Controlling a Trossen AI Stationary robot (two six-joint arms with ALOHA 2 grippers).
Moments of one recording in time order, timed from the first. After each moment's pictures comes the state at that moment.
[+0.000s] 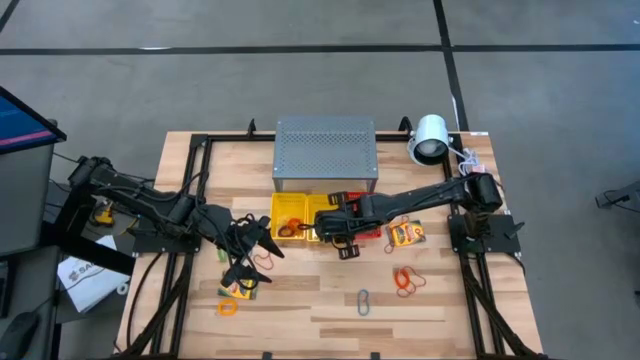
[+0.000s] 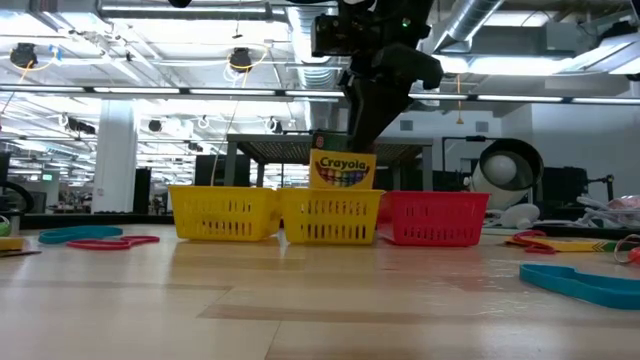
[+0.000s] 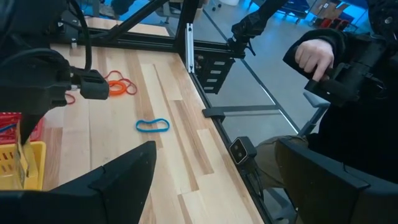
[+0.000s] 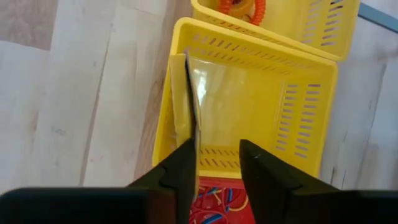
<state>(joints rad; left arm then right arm) -0.37 1.05 0.83 -0.14 0.10 -0.27 0.13 1.92 1.55 -0.88 0.26 -0.16</state>
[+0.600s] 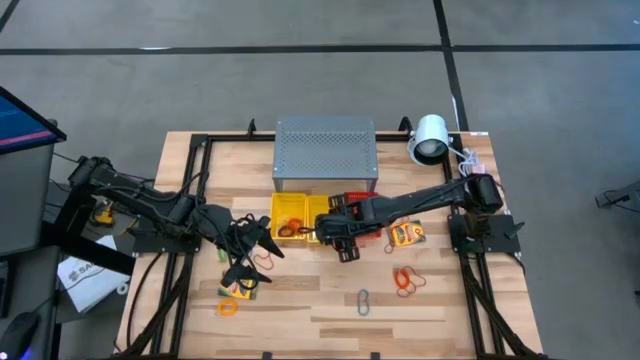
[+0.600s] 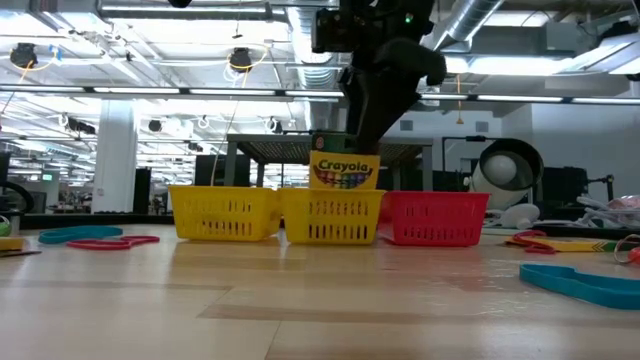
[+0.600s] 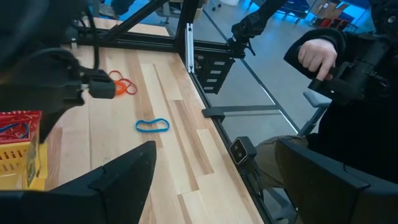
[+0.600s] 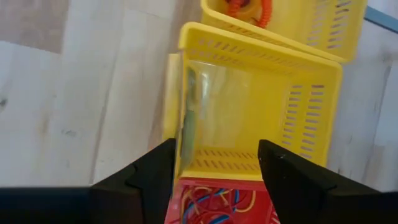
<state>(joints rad) -0.37 1.05 0.83 -0.14 0.10 -0.27 0.16 1.92 1.55 -0.88 0.26 -0.14</state>
